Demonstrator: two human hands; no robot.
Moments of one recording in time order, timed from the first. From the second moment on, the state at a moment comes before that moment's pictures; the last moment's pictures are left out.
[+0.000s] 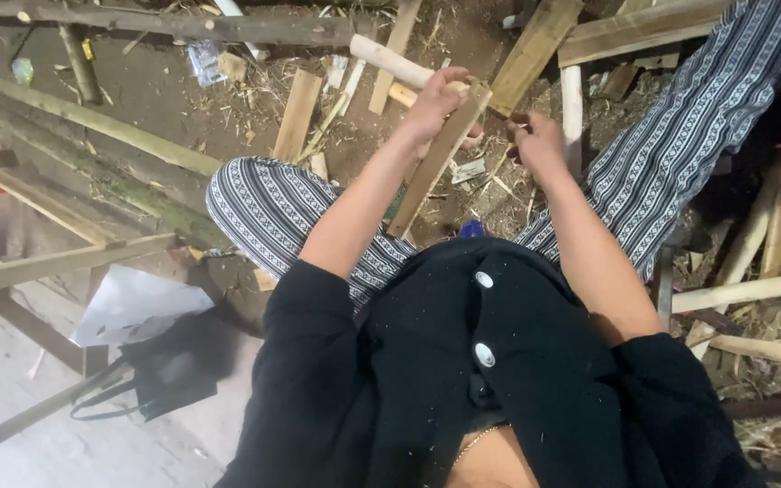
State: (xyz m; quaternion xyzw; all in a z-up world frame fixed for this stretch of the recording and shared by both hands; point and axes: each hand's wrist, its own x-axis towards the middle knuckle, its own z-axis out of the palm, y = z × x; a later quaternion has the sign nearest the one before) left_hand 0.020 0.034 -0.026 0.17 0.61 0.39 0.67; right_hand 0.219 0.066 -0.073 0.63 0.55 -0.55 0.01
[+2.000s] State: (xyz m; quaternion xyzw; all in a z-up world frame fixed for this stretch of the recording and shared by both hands) left_hand 0.012 0.018 -0.020 0.34 0.74 0.34 0.47; right_hand 0.200 -0.027 -0.128 0.50 0.66 -0.56 0.02
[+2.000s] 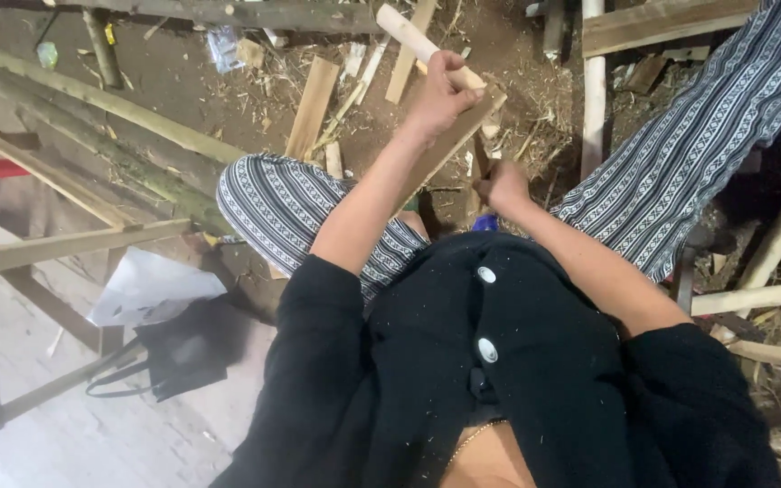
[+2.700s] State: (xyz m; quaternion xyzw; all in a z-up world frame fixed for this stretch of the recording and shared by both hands) left_hand 0.002 0.021 -0.042 0.36 0.74 0.33 0.46; right_hand 0.124 -0.006 -0.143 0.52 0.66 -0.50 -0.18
